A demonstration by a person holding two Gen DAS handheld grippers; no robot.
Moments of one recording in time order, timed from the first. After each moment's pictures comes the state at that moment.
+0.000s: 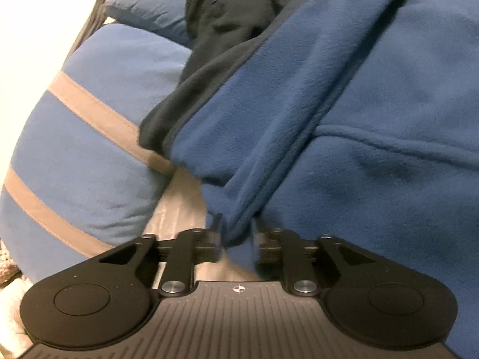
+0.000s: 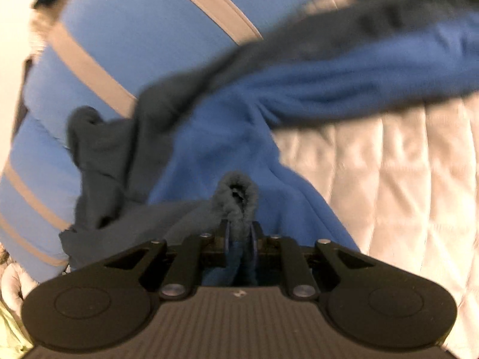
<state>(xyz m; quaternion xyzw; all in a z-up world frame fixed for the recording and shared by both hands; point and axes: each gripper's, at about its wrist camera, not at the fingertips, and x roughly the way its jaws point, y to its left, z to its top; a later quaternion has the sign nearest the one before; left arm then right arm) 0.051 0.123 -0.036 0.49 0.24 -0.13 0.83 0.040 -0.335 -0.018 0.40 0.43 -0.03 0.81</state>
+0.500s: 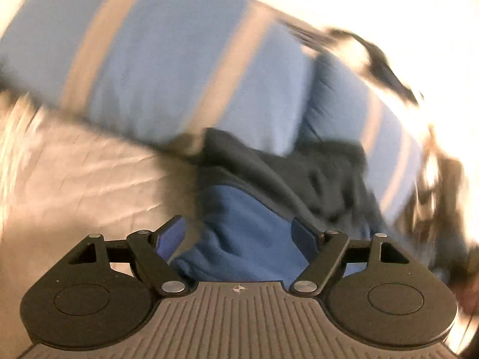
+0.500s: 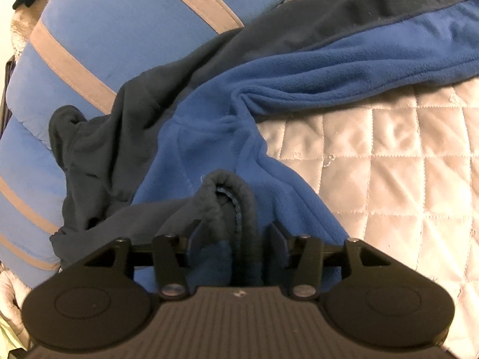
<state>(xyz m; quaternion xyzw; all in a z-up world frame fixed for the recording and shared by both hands) 0.105 0.245 0.019 -0.20 0.31 -0.17 0.91 0.042 -0.330 -0.020 0.40 0.44 -0.06 0.80</state>
